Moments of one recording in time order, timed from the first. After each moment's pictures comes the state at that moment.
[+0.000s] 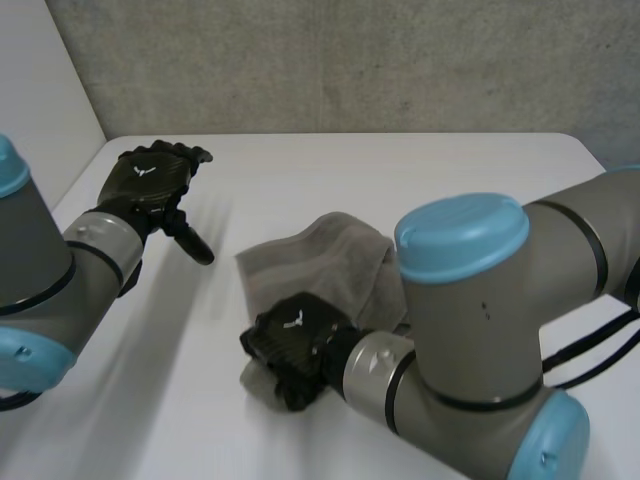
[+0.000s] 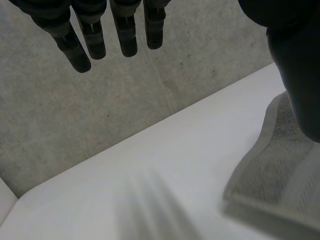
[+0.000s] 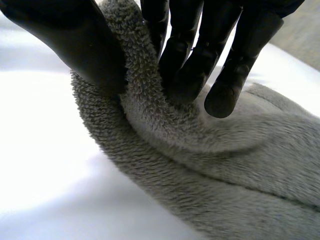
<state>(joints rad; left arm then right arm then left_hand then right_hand) 4.36 -1.83 -1.57 3.26 -1.53 3.29 2.41 -1.09 1.32 0.31 1.27 2.85 0.26 0.25 0.24 0.25 0.08 1.31 1.33 1.34 1.33 1.16</state>
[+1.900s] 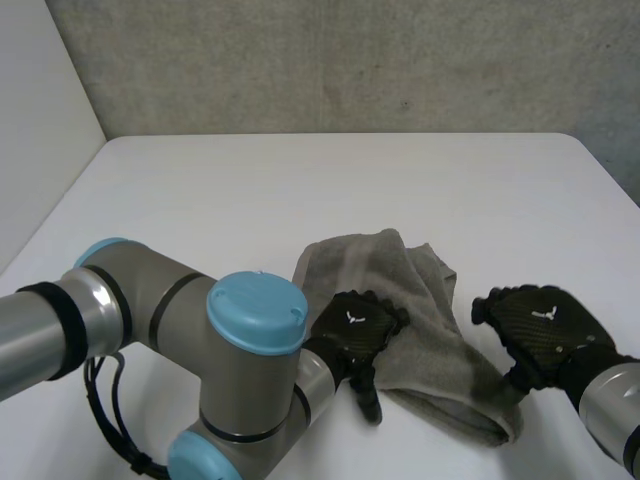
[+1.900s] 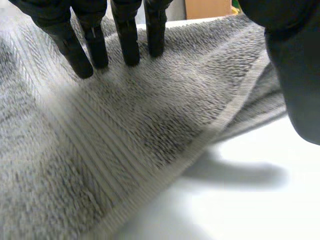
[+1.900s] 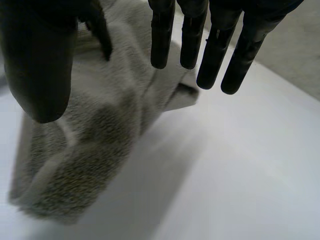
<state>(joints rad) 3.85 -2.24 -1.37 3.16 -1.50 3.21 1.84 -1.69 2.04 0.13 1.40 2.78 0.32 0.32 0.31 0.31 0.12 0.45 0.45 0.44 0.44 0.24</state>
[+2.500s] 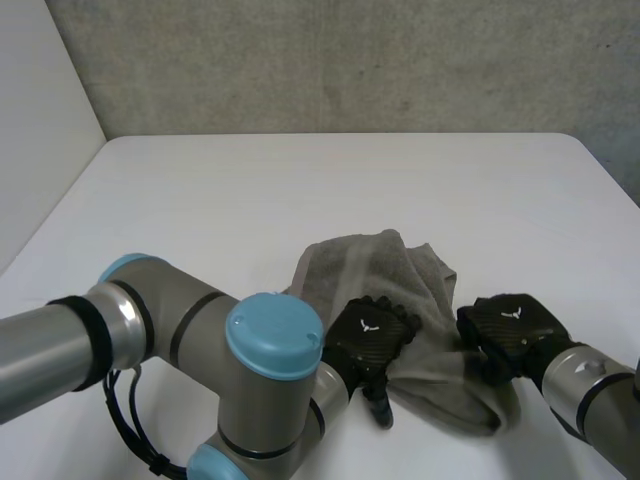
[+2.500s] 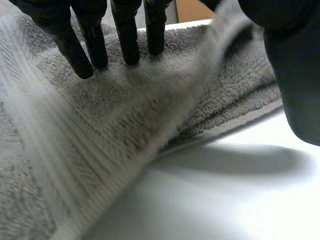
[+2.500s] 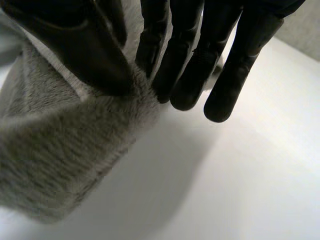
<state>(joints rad) 3.81 -2.29 -1.36 3.25 -1.51 3.22 1.84 -1.43 1.97 0.01 1.36 2.76 0.32 0.33 0.32 0.33 0.16 1.27 1.26 1.25 1.25 1.09</state>
